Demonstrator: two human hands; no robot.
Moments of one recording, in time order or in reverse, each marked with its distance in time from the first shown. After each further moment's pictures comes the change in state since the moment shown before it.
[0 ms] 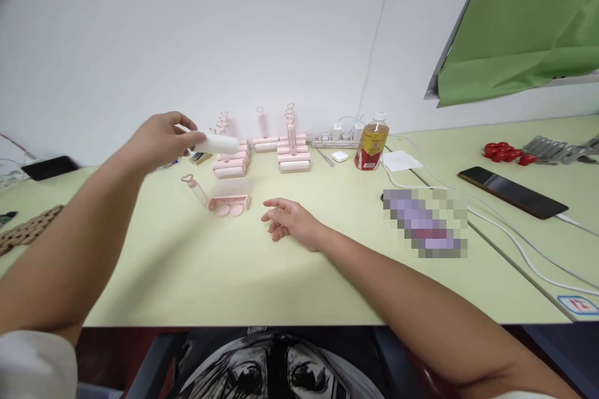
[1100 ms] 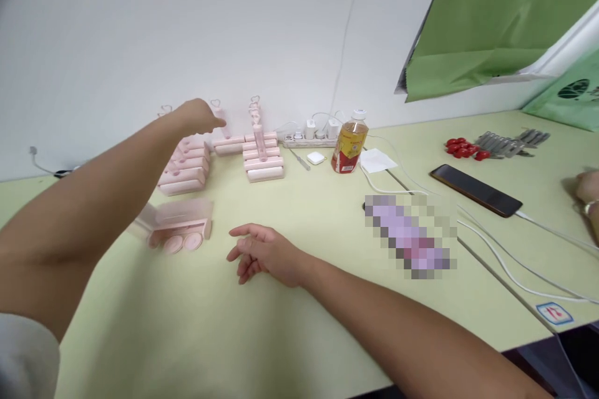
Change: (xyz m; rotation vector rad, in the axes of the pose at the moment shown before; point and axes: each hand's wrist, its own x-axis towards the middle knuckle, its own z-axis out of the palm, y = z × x) left_hand 0.179 0.064 0.115 0.304 -0.218 0.129; right_hand 0.004 0.009 -0.001 0.219 -0.002 0.150
